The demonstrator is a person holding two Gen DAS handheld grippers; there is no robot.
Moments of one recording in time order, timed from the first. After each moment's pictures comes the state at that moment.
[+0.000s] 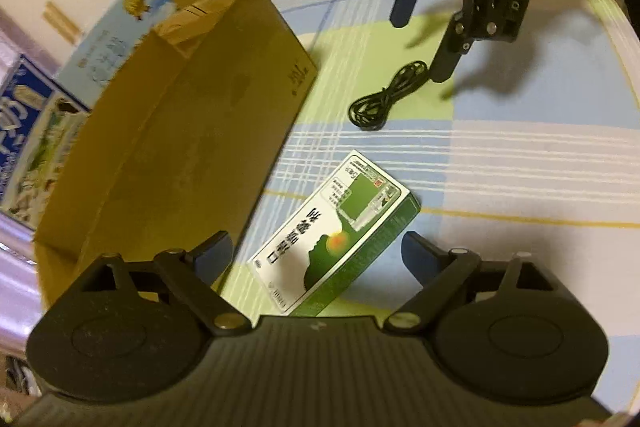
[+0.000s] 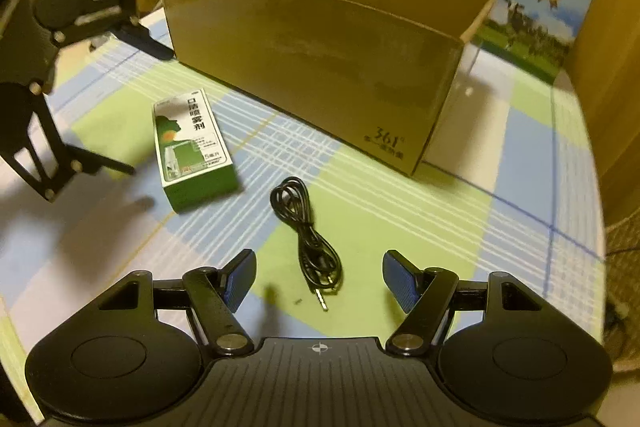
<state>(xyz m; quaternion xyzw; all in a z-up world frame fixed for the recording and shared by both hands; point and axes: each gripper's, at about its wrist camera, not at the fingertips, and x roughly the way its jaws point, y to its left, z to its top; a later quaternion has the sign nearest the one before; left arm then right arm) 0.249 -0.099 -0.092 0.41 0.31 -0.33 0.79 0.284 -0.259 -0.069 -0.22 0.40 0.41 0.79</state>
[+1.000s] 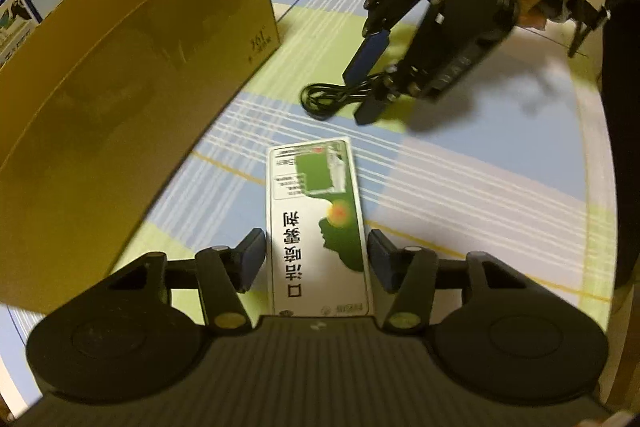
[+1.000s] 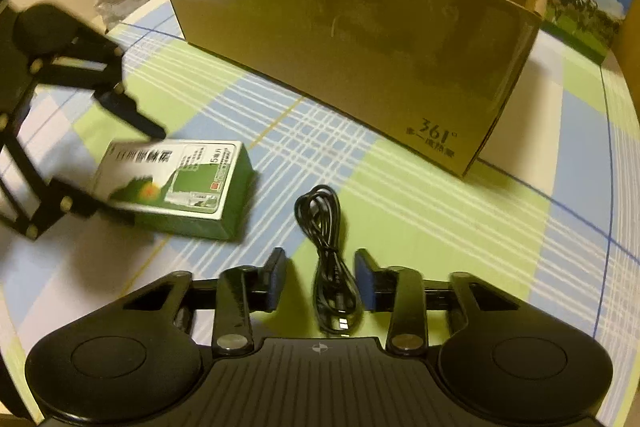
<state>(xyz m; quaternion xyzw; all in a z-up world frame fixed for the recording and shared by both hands) 0.255 -0.097 -0.091 0.28 0.43 -0.36 0.78 0.310 -0.228 -0.091 -0.22 0.45 0.43 0.75</state>
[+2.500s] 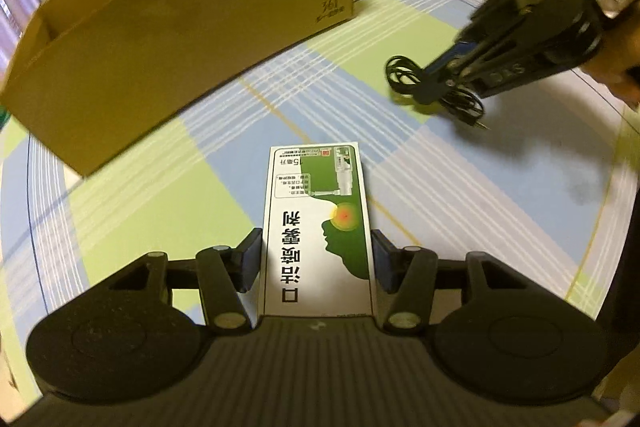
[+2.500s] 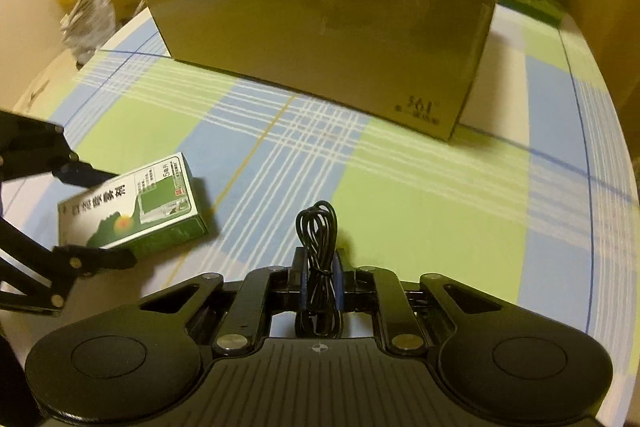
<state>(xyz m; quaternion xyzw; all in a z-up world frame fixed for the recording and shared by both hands) 0.215 -0.098 -0.090 0.16 0.48 -0.20 0.84 0.269 -0.244 -0.072 -0.17 0.47 0.37 0.78</state>
